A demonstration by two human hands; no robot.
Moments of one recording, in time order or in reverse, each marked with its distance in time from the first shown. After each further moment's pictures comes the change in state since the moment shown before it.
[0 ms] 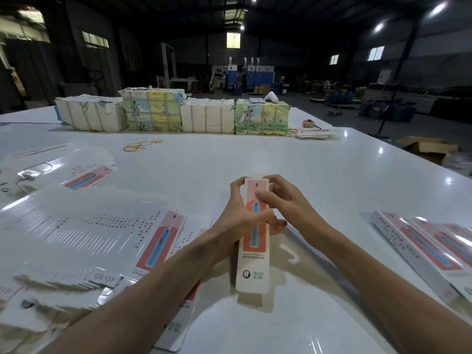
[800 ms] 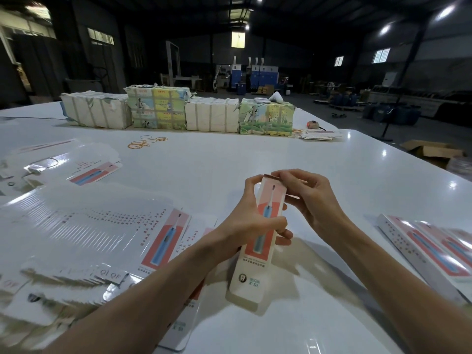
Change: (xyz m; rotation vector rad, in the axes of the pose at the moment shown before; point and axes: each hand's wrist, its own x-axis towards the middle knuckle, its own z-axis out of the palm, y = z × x) left_hand -0.009 0.005 0.001 -0.028 -0.190 0.033; right_hand 0.005 -0.013 -0.018 0.256 0.154 0.023
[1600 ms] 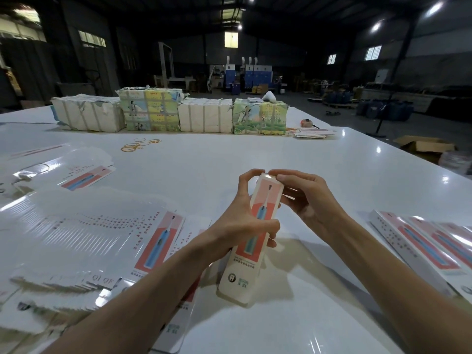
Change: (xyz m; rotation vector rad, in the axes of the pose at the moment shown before) left_hand -0.002 0.001 -0.001 0.130 0.030 0.104; right_hand 0.000 -0.006 -0.007 0.218 0.016 0.132
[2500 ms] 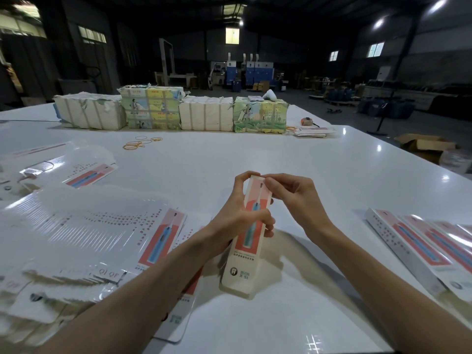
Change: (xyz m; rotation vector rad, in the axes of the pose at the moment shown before) left_hand -0.003 0.005 -0.008 -0.203 0.005 -0.078; right_hand -0.011 0.014 0.012 -0.527 0.043 -0.297
